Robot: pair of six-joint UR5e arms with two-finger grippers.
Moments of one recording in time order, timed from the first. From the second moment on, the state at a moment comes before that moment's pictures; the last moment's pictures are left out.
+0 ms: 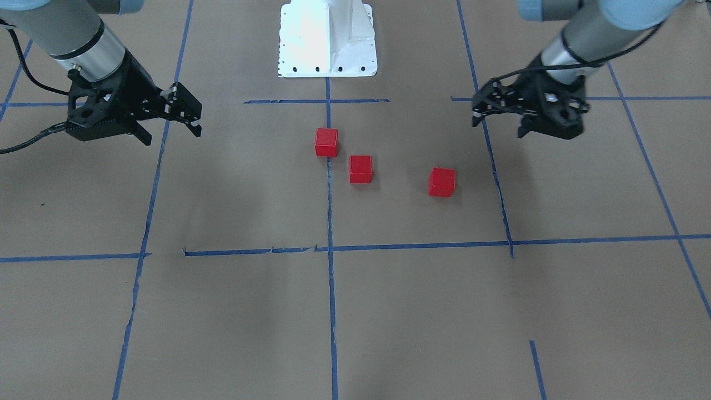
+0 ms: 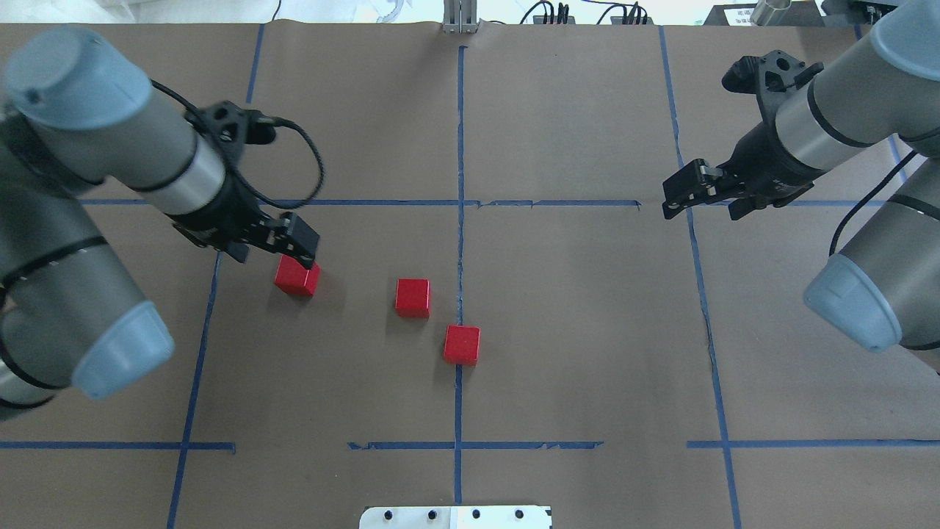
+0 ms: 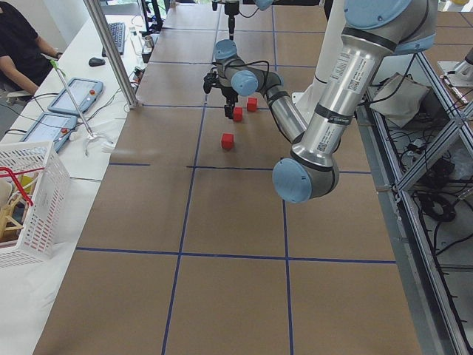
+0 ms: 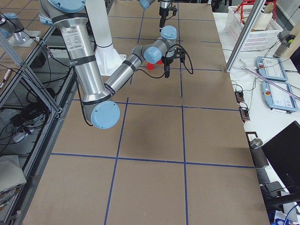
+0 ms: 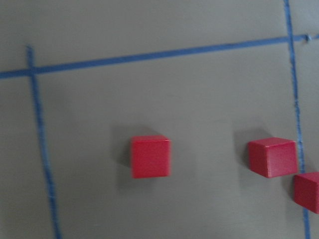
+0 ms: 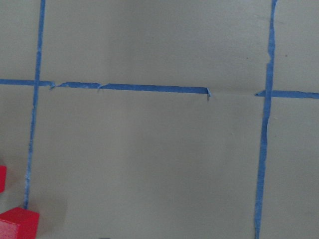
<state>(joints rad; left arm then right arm) -0.70 -2.05 -1.98 -1.46 -2.16 -0.95 0.92 -1.29 2.05 -1.62 2.24 0.86</state>
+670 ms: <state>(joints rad) -0.50 -2.28 -1.69 -1.50 -1.92 -1.23 0.94 -1.34 2.06 -1.62 2.24 0.80</state>
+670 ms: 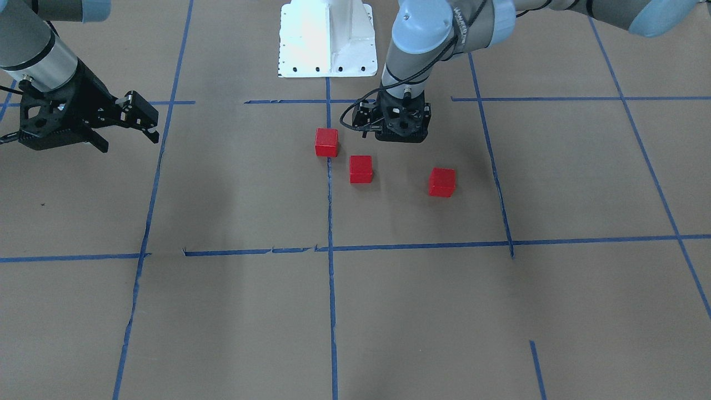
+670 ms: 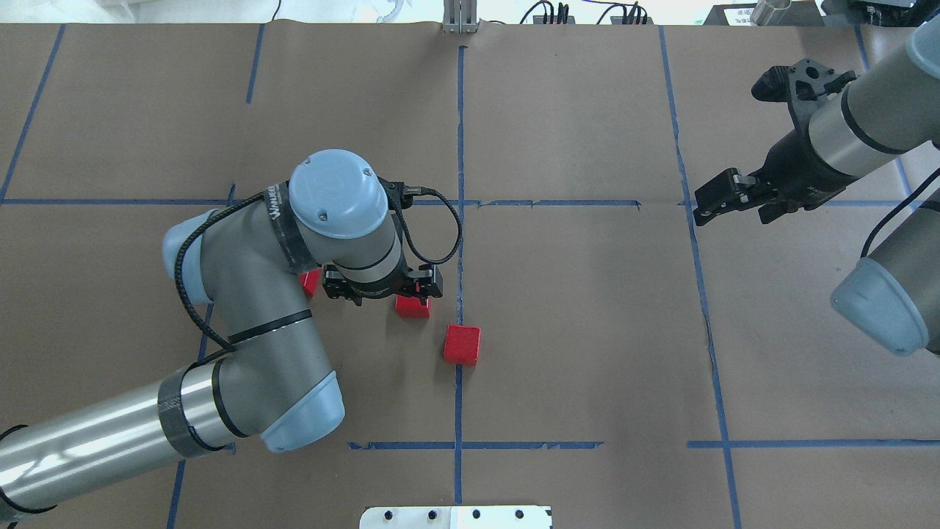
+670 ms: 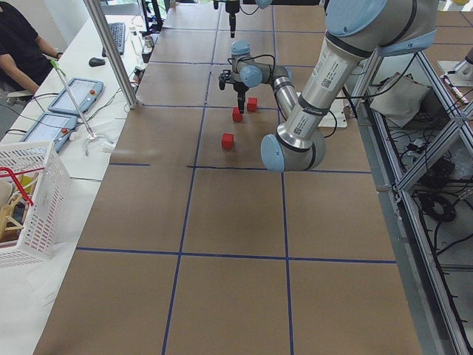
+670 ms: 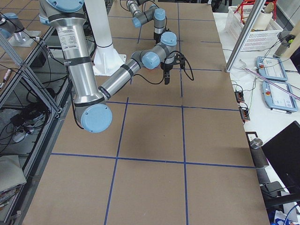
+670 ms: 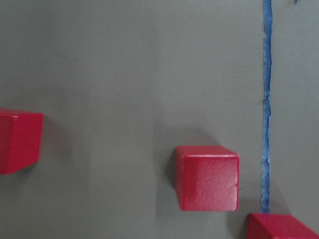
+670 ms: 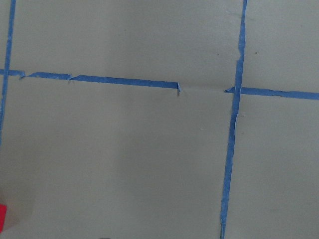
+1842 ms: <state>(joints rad) -0.48 -2.34 -1.49 -1.65 -1.89 -1.29 0.94 -1.34 2.07 -1.62 2.24 0.80</state>
